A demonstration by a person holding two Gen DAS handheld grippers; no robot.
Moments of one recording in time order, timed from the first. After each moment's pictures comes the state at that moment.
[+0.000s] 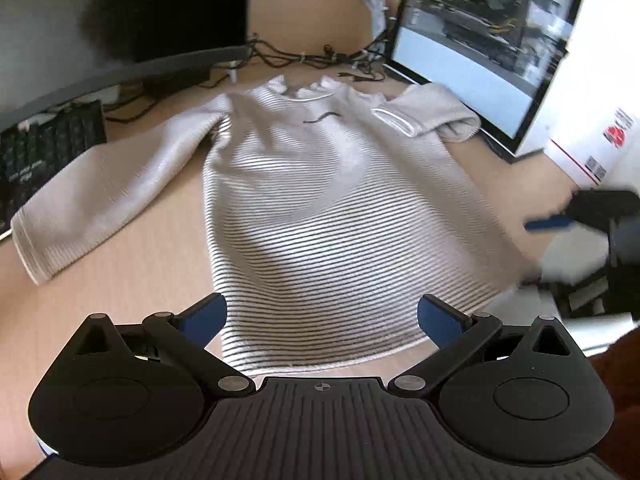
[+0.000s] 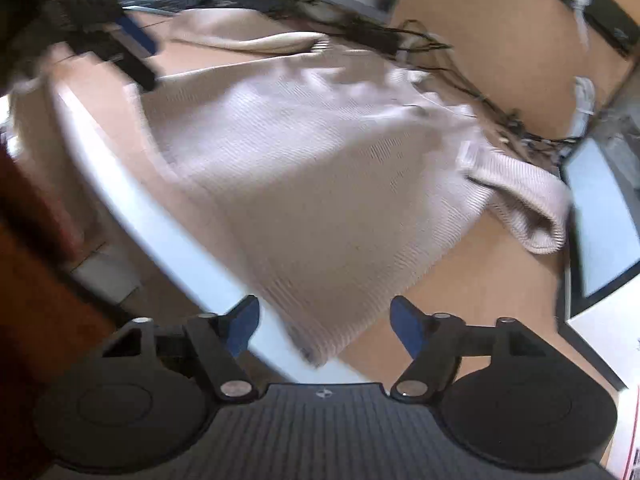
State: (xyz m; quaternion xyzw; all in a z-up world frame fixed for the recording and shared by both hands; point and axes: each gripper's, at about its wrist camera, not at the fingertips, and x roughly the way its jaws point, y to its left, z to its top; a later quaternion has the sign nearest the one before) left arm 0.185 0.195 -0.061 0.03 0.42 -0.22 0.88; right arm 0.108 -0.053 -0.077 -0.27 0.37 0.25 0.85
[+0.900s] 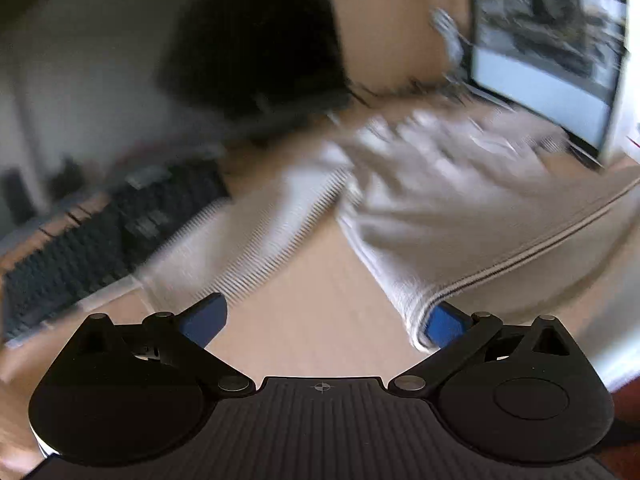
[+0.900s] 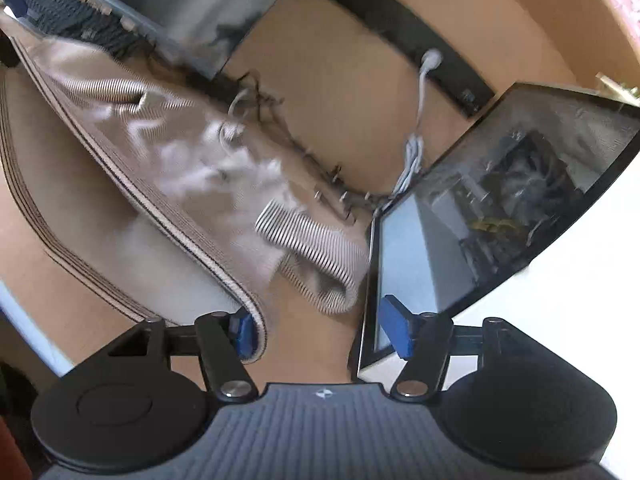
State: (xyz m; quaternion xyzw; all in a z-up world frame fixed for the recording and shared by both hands) left arm 0.188 0.230 -0.041 0.12 0.39 -0.11 0.91; right arm 0.131 -0.084 -0.038 -0.37 0.28 0.10 0.88
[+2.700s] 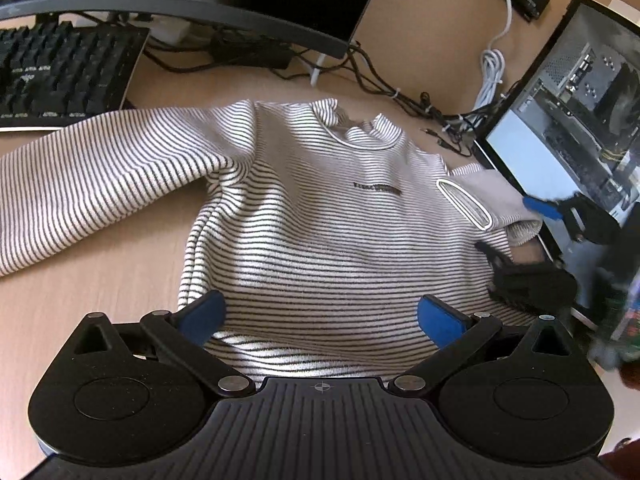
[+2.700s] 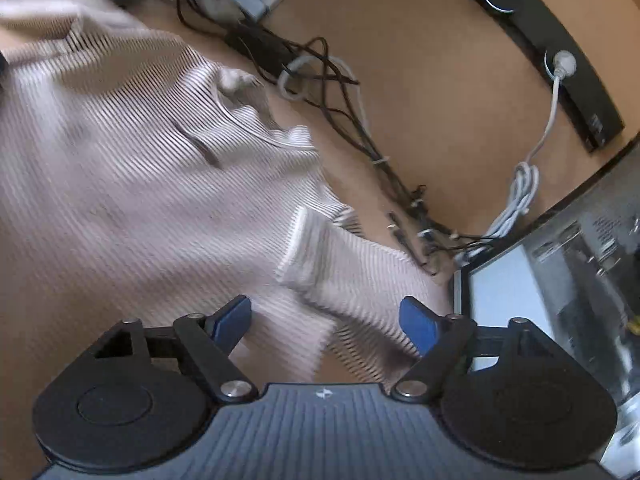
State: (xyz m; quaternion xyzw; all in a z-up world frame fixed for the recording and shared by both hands) left arm 0.277 0.180 -0.112 -0.17 0.42 -0.10 0.89; right arm 0.298 -0.017 -0.118 -0.44 0.22 0.16 0.85
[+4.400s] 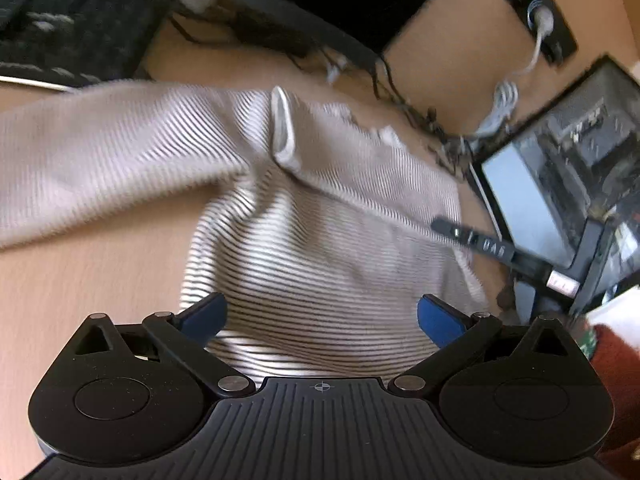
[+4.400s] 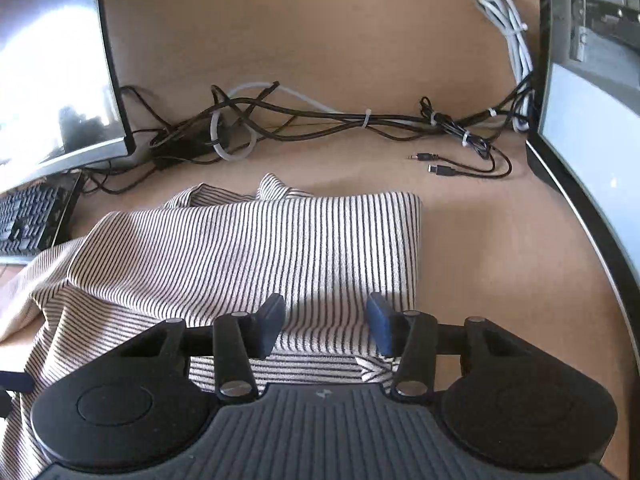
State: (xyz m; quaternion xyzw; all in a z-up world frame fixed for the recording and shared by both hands) left arm 0.280 0.218 -0.101 -0.26 0.43 -0.10 0.86; right arm 0.372 -0.040 -0.101 -0.02 0.37 0.20 0.90
